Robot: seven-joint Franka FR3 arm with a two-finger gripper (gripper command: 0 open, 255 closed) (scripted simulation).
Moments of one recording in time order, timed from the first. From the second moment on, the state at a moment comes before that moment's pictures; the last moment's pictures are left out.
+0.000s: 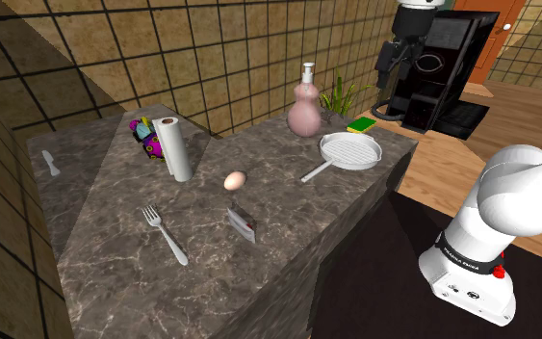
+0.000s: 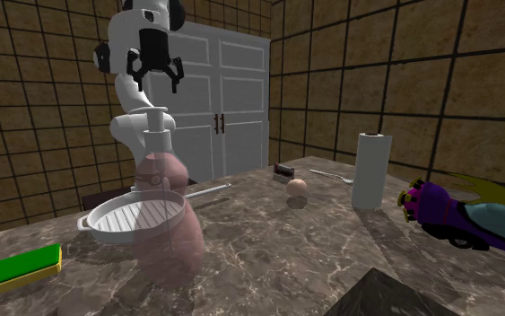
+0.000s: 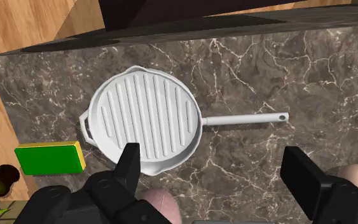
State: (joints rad) arm 0.02 -0.80 -0.07 -2.29 -0.10 1.56 0.13
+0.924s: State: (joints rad) arm 0.03 -0.61 0.10 -2.40 0.08 1.85 0.48
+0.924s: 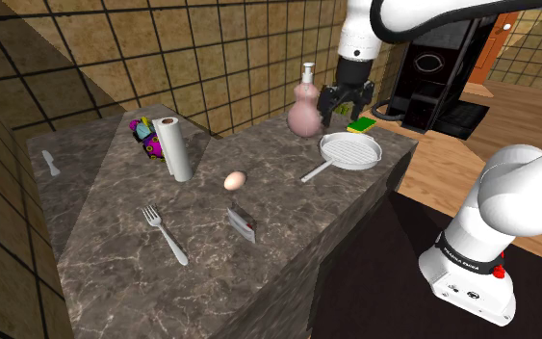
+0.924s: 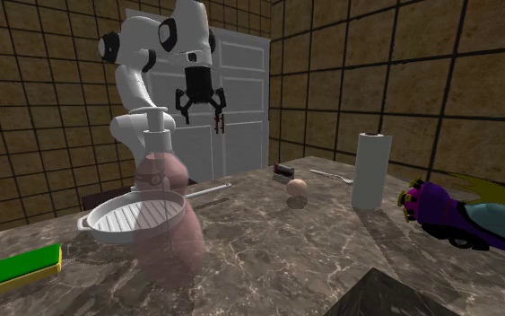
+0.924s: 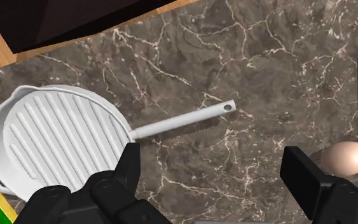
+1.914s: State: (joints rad) arm 0.04 -0.12 0.28 -2.23 0.15 2.21 0.90
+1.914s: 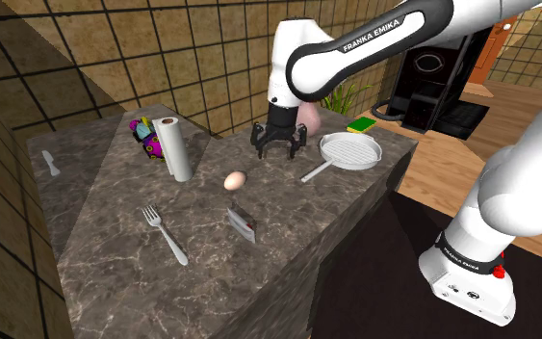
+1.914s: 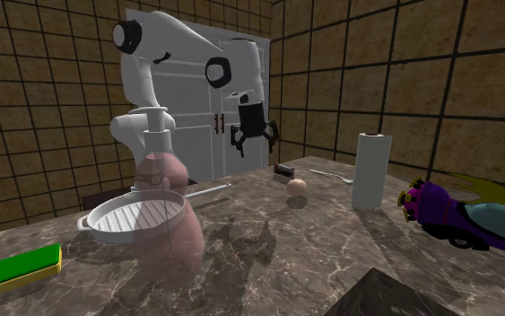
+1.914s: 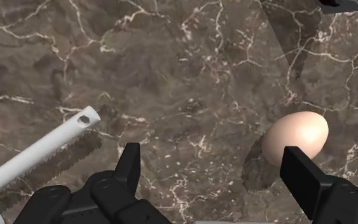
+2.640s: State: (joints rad) arm 0.09 0.28 0.30 -1.93 0.07 2.35 1.18
